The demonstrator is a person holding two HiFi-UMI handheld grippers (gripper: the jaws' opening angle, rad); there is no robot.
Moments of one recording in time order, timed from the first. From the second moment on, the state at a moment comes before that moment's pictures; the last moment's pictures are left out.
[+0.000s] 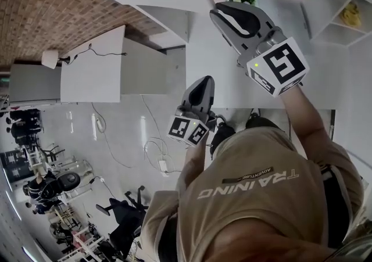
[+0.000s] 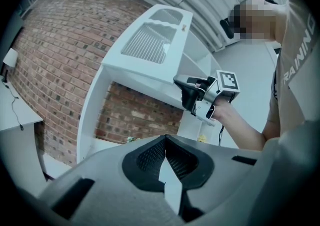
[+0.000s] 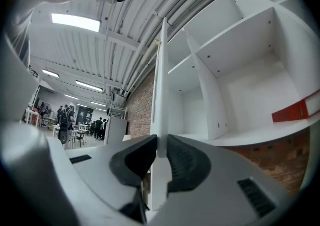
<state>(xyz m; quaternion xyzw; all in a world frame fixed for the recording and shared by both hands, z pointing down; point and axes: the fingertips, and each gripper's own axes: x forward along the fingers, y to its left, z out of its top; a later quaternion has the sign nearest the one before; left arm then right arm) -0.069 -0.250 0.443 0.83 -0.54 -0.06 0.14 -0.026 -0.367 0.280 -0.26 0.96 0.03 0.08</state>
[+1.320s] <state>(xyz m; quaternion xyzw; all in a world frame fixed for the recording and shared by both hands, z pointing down) -0.212 -0.167 0.443 0.88 -0.45 -0.08 0.11 -0.096 -0.242 0.284 -0.42 0.90 0.08 0.07</state>
